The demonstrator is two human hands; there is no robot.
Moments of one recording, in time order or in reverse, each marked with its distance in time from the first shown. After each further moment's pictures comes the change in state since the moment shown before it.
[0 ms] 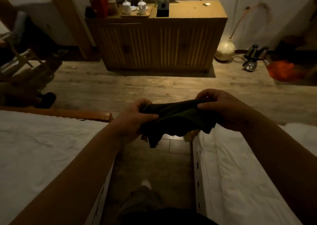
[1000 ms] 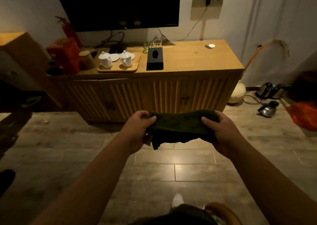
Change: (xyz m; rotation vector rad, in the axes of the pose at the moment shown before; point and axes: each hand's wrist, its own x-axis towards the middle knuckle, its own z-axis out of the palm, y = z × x) left_hand 0.669 0.275 -0.204 -0.056 0.263 -0.021; right_hand 0.620 -0.180 -0.252 0.287 0.477 -0.056
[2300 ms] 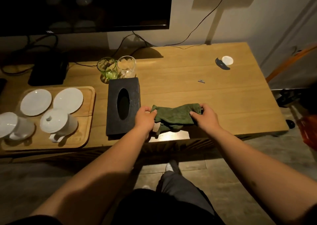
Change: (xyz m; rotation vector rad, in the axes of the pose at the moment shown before) left_hand 0.757 0.150 0.093 0.400 0.278 -0.148; right_hand 0.759 -0.094 -0.022 -0.744 0.261 0.049
